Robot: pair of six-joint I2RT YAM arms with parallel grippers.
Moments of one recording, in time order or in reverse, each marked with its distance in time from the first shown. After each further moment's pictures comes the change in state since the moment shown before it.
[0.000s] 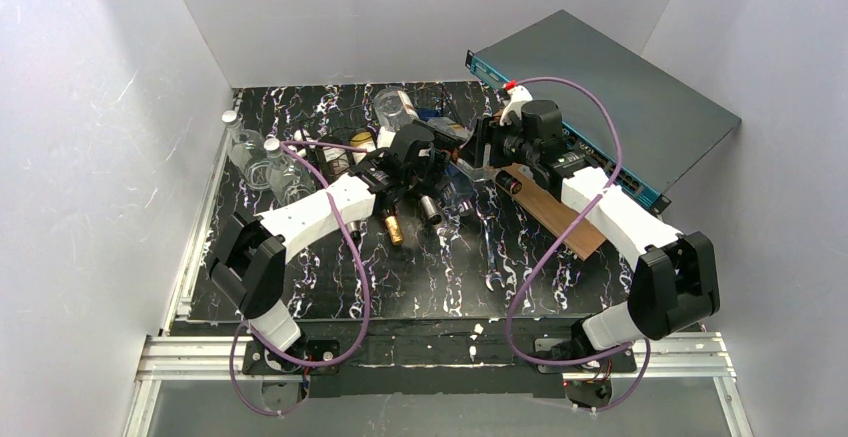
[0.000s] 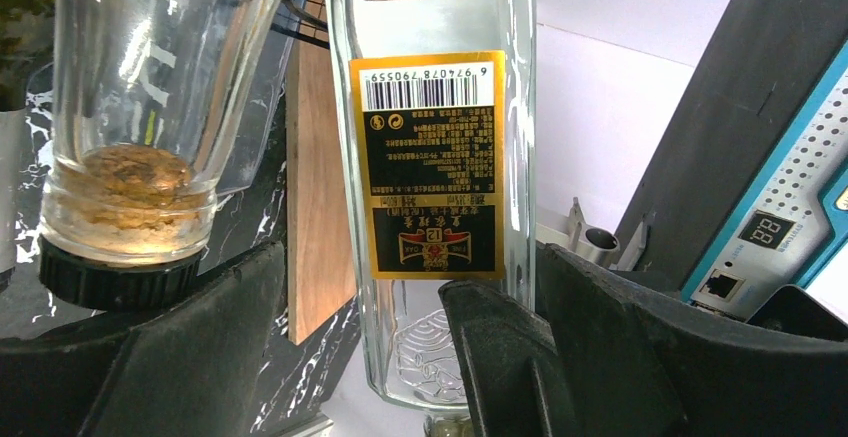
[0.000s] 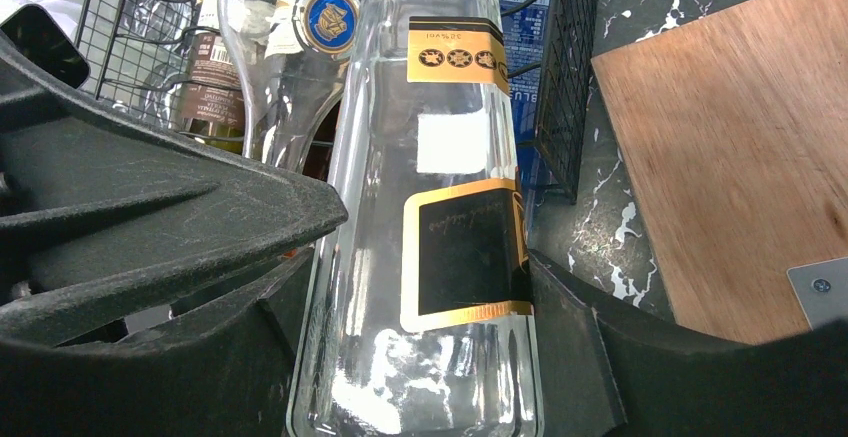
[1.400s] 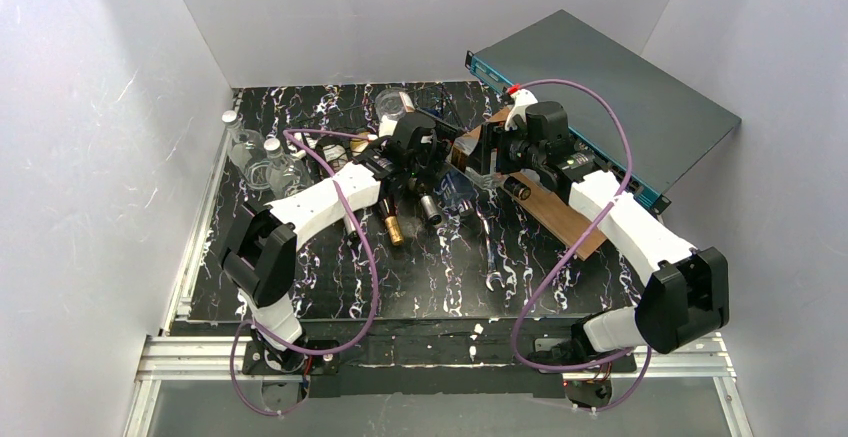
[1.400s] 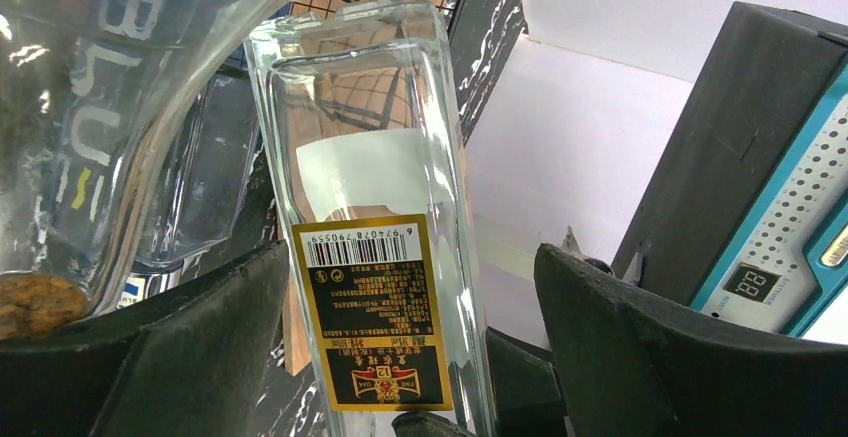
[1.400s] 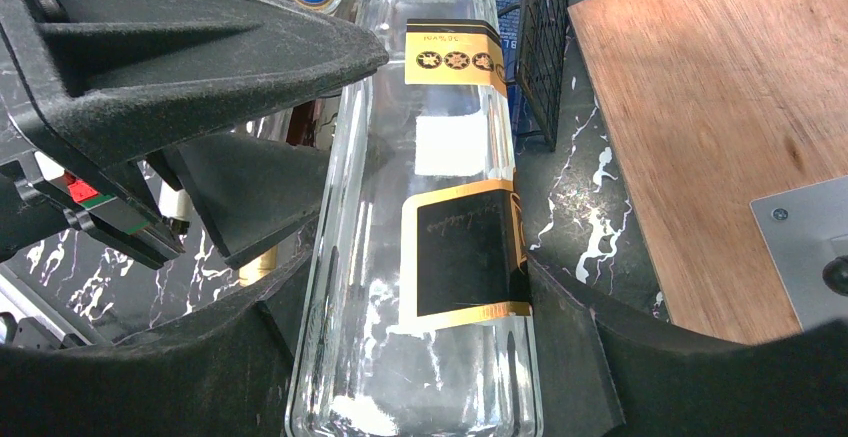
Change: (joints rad) left arm 0.032 0.080 0.098 -0.014 0.017 0.043; right arm 0.008 -0.069 0.019 -0.166 0.032 -0.037
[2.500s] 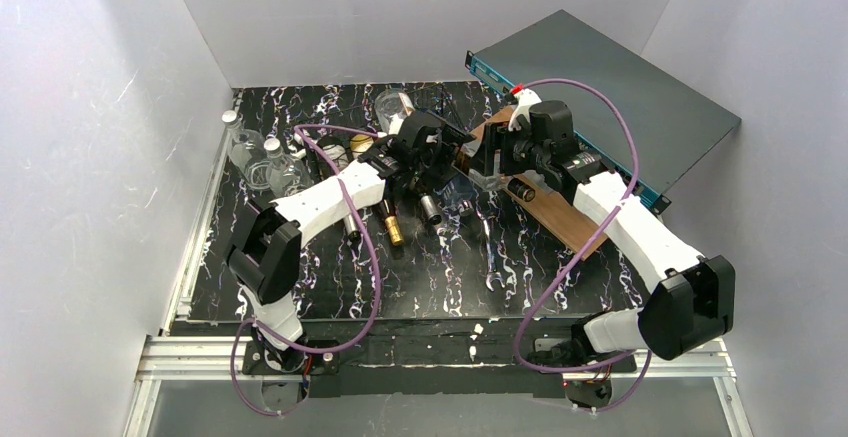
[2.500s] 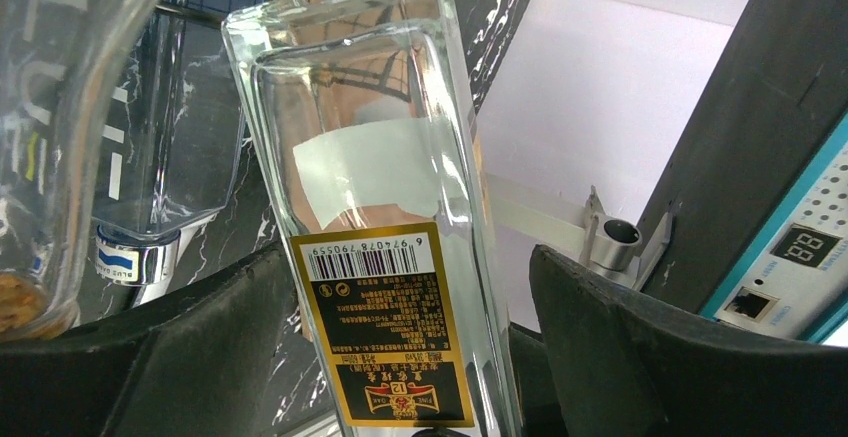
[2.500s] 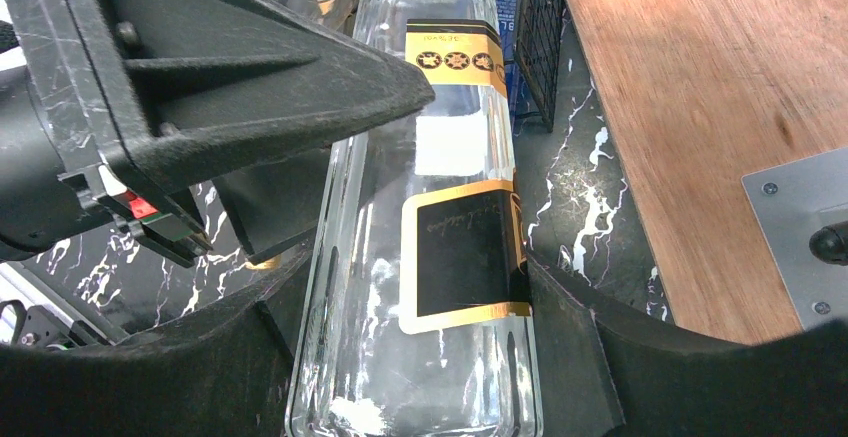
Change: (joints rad) left arm -0.016 0.023 0.028 -0.012 0.077 0.041; right arm 0.001 -0.031 0.023 -0.076 0.004 -0.001
